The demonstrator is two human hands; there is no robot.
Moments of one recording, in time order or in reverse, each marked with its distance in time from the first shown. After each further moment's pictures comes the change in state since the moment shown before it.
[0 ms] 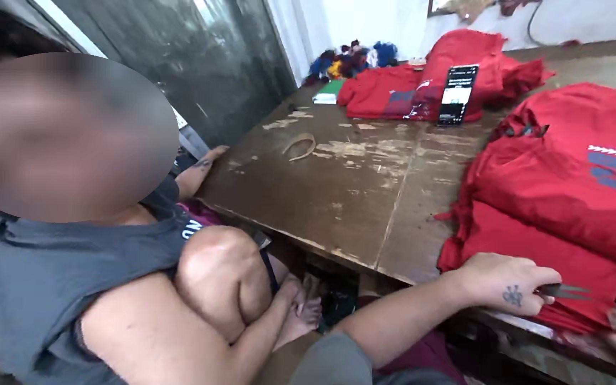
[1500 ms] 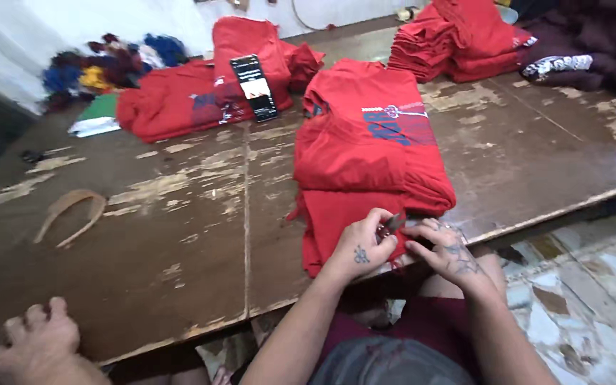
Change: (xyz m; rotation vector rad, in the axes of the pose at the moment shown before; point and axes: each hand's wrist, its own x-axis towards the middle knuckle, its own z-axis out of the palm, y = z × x) left_hand 0.041 -0.007 0.017 -0.363 0.038 -0.037; right_hand 0.008 0.042 0.021 -0.131 0.129 0.133
